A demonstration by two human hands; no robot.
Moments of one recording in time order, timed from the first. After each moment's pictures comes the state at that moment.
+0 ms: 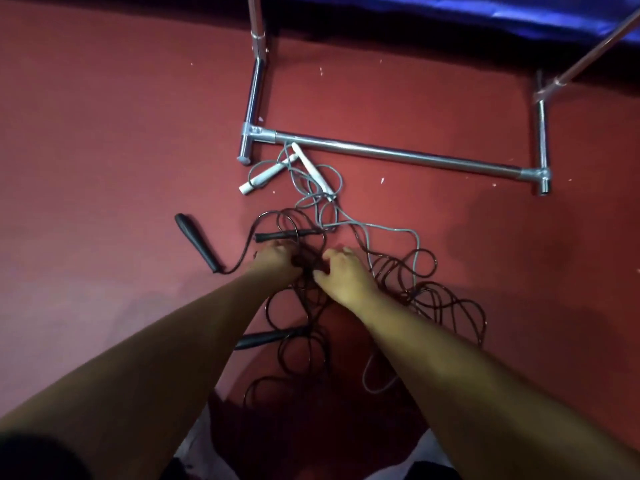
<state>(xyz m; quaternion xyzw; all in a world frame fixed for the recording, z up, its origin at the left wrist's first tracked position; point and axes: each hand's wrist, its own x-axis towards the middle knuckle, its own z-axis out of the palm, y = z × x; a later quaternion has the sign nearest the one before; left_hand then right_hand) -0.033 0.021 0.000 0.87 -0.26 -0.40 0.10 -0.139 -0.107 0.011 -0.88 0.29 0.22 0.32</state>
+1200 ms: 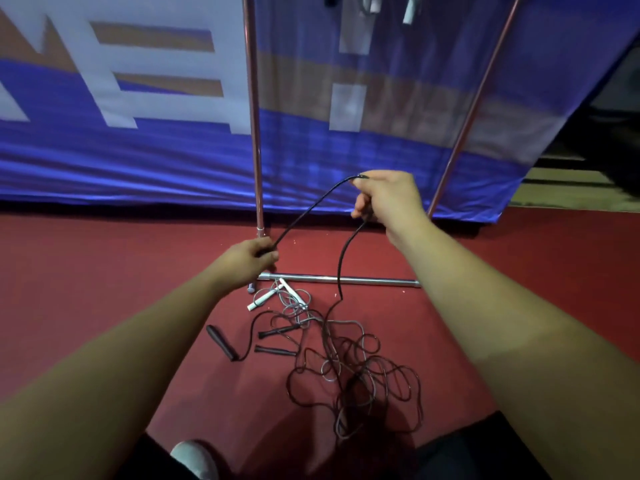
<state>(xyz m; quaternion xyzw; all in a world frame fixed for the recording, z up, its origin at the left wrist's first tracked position) -0.051 0.054 0.366 0.86 -0.35 -0.20 0.33 -0.185 -0.156 0.472 -0.69 0.29 -0.25 0.61</state>
